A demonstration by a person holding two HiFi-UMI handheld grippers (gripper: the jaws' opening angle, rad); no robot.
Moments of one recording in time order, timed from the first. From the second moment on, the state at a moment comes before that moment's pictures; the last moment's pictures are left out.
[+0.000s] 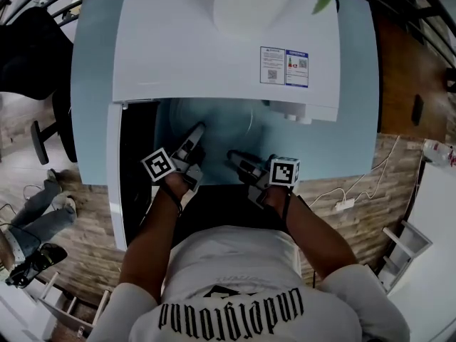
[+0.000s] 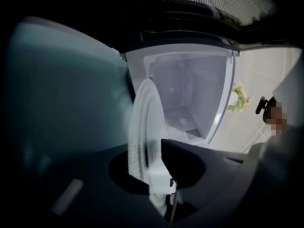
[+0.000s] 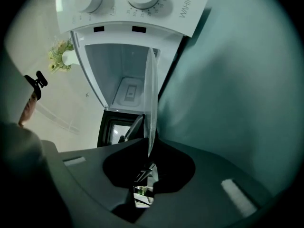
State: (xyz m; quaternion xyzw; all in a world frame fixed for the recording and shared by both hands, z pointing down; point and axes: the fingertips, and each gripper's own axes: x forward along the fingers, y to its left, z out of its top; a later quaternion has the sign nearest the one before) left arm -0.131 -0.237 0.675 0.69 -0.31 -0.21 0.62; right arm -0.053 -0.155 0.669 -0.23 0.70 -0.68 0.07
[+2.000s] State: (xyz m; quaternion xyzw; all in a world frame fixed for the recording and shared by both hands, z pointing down) left arm -0.082 -0.090 0.532 0.70 -0.29 -0.31 0.58; right arm 0.007 -0.023 0.528 -0.14 0.78 -0.60 0.06
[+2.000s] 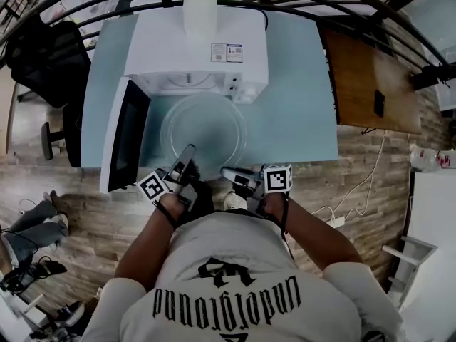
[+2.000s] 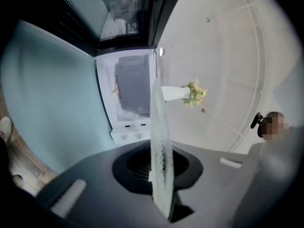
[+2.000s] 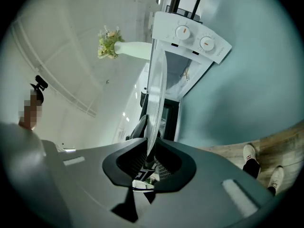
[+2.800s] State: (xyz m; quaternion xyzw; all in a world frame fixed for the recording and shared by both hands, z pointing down) left arm -0.074 0.035 0.444 0.70 -0.33 -0.34 0.53; right arm 0.027 0.089 0.454 -0.07 0.81 -0.59 0.05
